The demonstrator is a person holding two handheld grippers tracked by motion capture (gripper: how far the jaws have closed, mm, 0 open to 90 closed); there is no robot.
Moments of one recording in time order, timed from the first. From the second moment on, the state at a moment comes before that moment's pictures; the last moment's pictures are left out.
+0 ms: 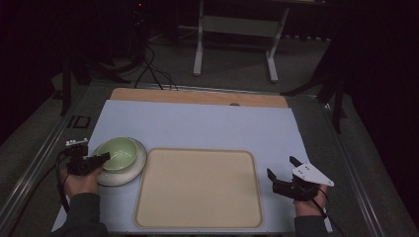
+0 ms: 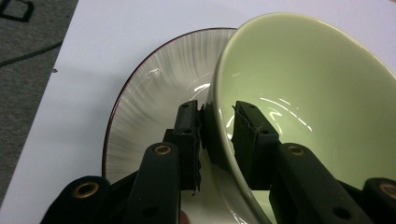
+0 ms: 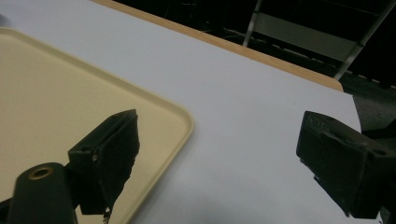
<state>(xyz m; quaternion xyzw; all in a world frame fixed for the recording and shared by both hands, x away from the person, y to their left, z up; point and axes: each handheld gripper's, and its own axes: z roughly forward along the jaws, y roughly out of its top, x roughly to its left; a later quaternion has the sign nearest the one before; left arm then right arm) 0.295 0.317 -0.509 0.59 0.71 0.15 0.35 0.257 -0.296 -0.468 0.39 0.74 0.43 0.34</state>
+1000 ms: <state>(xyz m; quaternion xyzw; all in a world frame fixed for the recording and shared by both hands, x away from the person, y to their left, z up) 0.295 0.330 -0.509 0.57 0.71 0.10 0.39 0.256 -0.297 -0.467 0.39 0.74 0.43 0.34</state>
